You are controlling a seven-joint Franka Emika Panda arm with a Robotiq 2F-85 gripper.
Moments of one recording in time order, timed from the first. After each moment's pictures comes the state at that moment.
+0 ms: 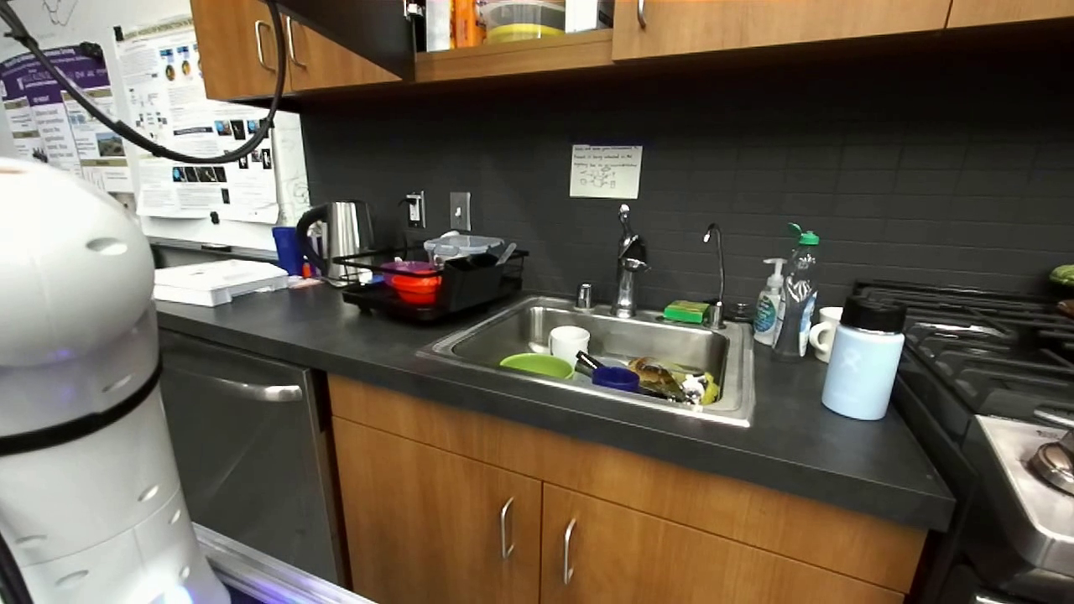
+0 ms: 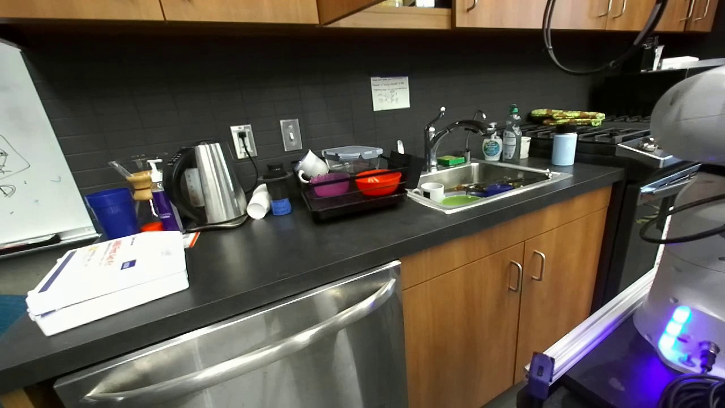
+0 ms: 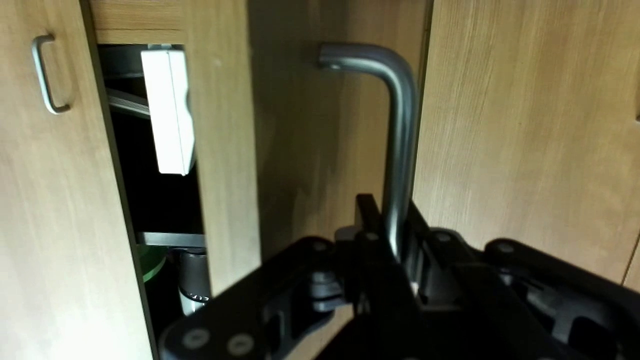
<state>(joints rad) -0.30 -1.36 0.55 -2.62 0.03 2.91 0.50</state>
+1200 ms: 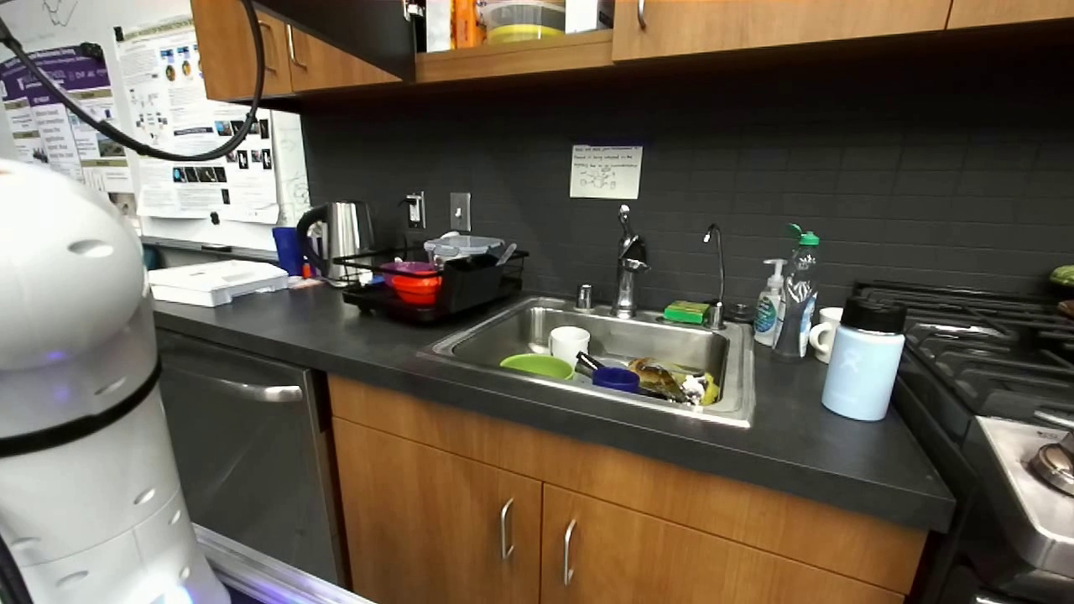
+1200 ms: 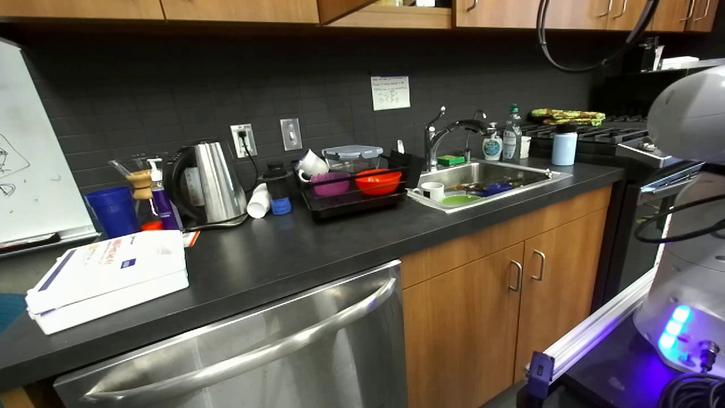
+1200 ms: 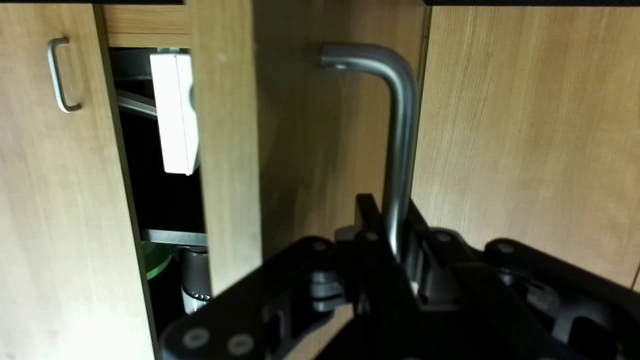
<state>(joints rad) -0.35 -1.38 0.61 -2.56 0.03 2.81 0.56</state>
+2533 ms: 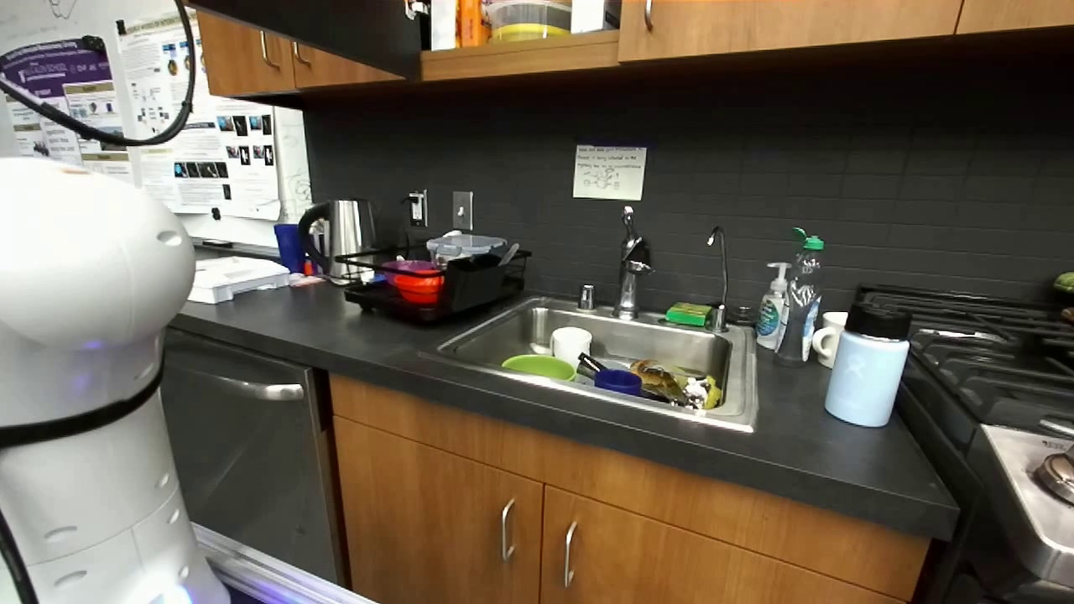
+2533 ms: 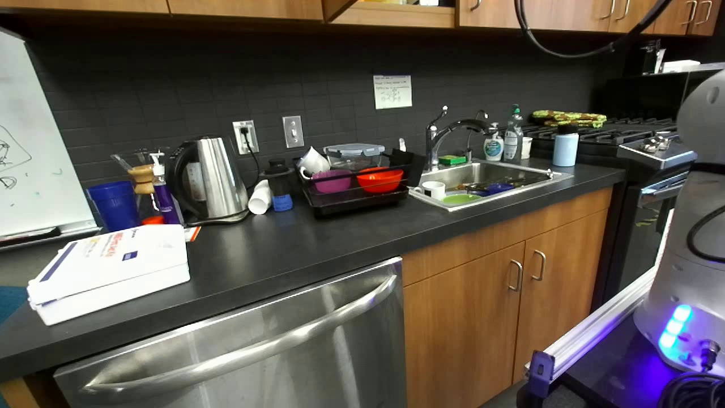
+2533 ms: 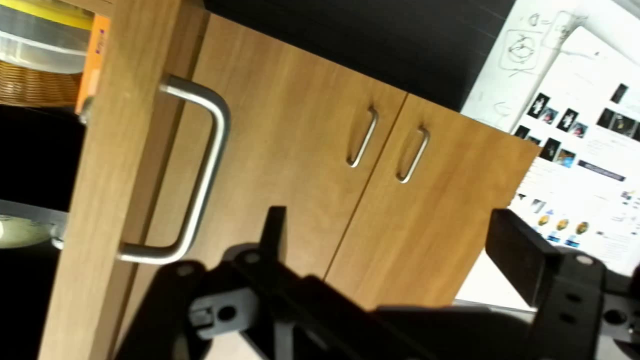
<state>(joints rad) -0.03 -1.30 0.73 -2.55 0.02 2.85 0.33</state>
